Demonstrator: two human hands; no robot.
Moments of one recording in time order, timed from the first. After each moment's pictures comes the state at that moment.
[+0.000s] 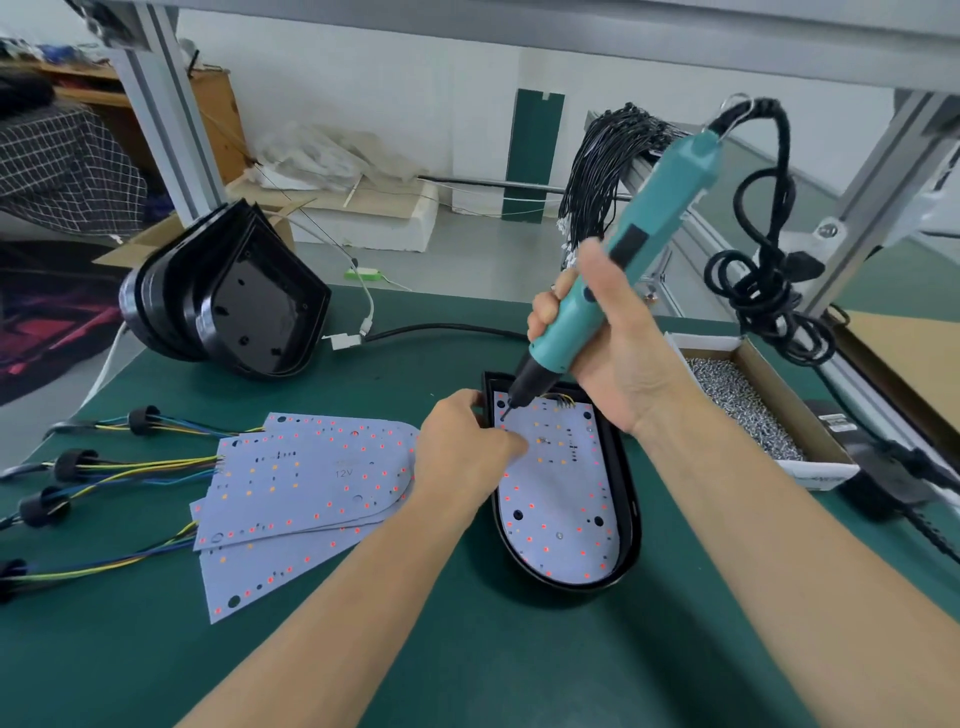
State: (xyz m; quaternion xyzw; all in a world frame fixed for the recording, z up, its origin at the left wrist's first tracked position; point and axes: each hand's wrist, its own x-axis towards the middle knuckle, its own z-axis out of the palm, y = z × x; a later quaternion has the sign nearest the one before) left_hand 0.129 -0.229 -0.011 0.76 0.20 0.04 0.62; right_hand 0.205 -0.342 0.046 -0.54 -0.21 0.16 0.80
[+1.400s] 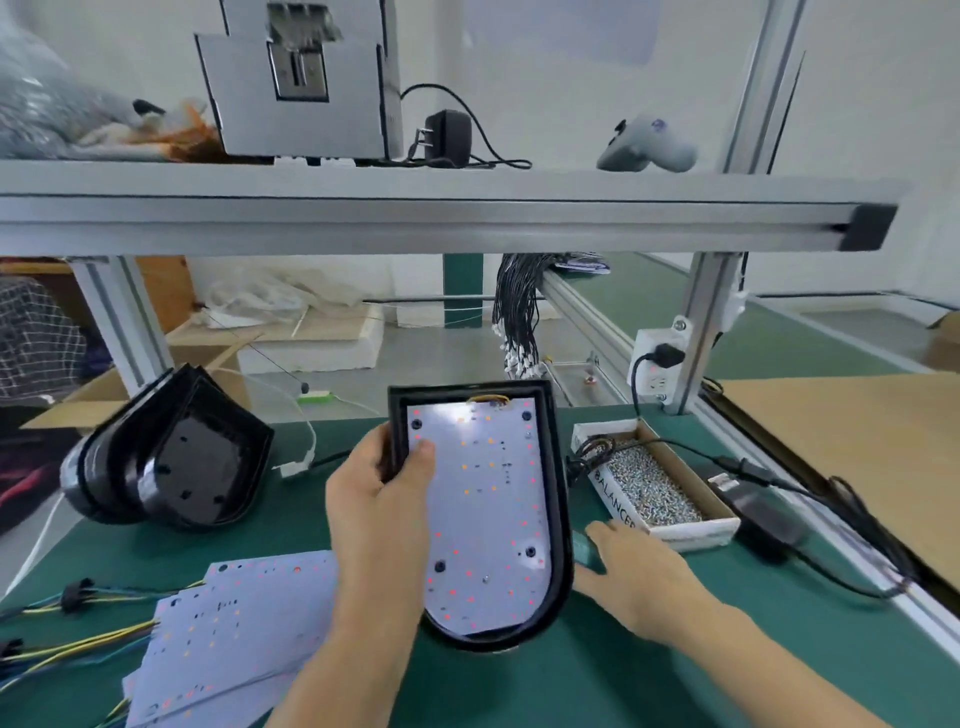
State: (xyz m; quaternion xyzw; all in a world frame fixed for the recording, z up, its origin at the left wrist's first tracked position) left_hand 0.095 -0.248 0.069 0.65 0.12 0.27 0.70; right_hand 0.148 -0.449 -0.008 -0.98 -0.11 0.06 0.12
